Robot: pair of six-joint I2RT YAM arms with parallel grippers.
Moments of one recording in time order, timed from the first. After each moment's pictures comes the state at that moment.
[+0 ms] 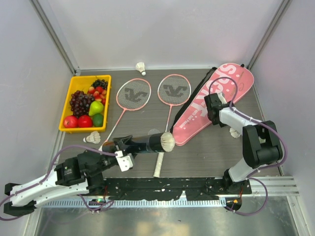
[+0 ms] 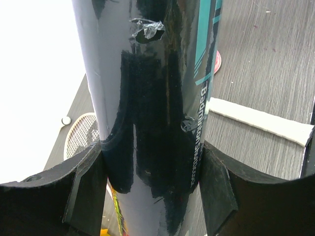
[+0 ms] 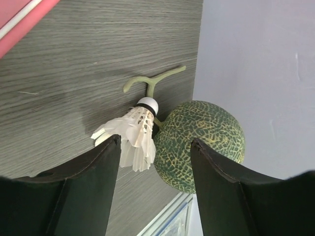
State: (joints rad) left arm -1.23 0.31 0.54 -0.44 -0.21 0.58; right arm 0.24 1.57 0.93 -0.52 0.88 -0.14
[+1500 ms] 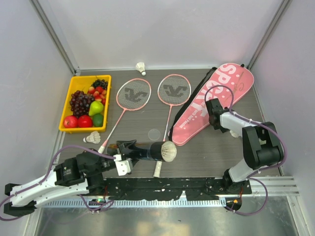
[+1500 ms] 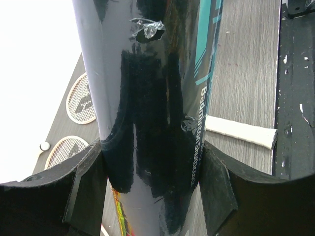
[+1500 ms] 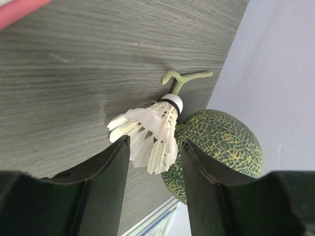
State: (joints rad) left arm -1.23 0.30 0.54 -0.44 -0.07 0.57; right arm 0.22 1.59 0.85 -0.46 0.76 -0.32
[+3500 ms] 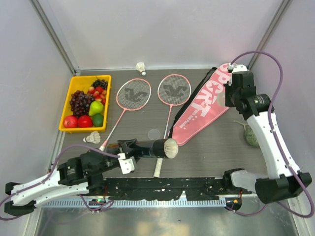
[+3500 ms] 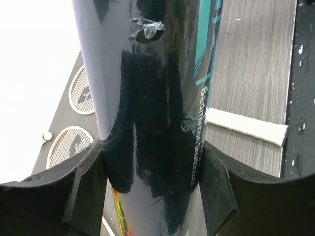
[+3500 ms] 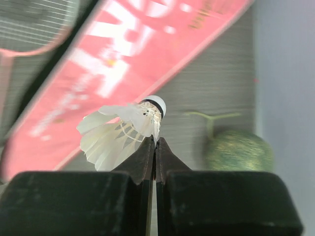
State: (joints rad) left arm -1.23 0.31 0.52 -0.42 -0.11 0.57; right arm 0.16 1.24 1.38 -0.89 0.33 -0.01
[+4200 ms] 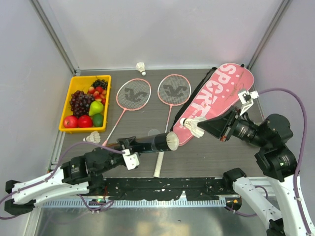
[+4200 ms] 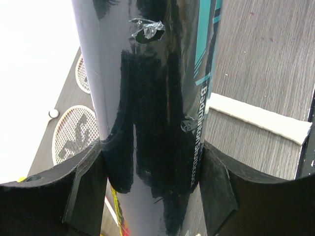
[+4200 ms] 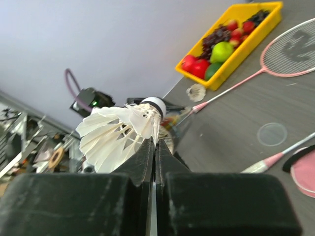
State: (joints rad) left arm -1.23 0.38 0.51 -0.39 -0.23 0.55; right arm 0.32 0.61 1.10 -0.46 -0.70 0.69
